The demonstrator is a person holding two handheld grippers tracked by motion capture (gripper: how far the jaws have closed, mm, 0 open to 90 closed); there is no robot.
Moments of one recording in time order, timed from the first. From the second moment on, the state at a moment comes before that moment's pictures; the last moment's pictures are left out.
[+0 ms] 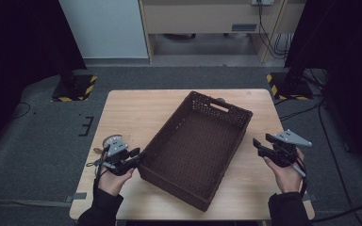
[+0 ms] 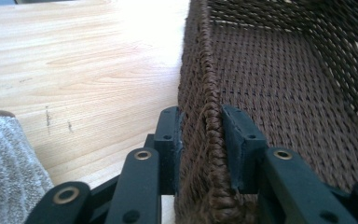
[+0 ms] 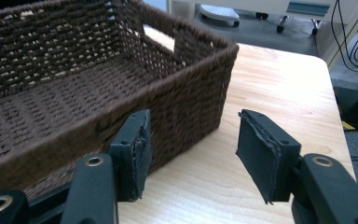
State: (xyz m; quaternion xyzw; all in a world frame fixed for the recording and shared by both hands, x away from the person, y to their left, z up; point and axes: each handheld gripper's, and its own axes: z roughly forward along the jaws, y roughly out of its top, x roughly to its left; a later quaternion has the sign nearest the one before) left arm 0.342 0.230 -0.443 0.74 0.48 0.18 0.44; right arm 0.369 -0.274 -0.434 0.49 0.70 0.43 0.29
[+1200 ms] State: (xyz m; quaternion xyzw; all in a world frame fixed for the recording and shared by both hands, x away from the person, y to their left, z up) left arm 0.363 0.241 -0.440 0.74 0.48 0.24 0.41; right arm 0.411 -0.265 -0.443 0.49 0.69 0.43 0.30
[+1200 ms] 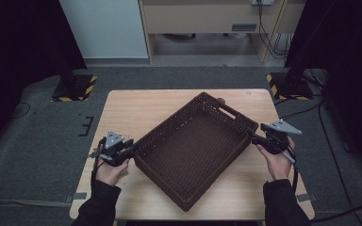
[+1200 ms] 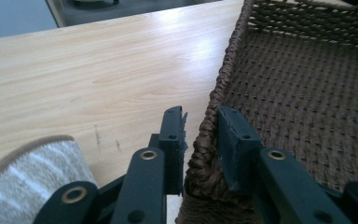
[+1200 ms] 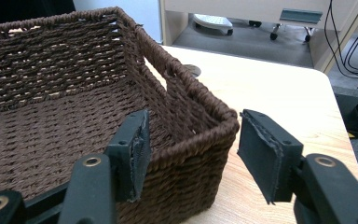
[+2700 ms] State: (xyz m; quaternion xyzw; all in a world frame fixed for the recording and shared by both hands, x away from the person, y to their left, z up) left arm 0.362 0.220 -0.443 0.72 0.49 0.24 0.43; right arm 0.370 -0.265 -0.448 0.49 0.71 0.42 0.27
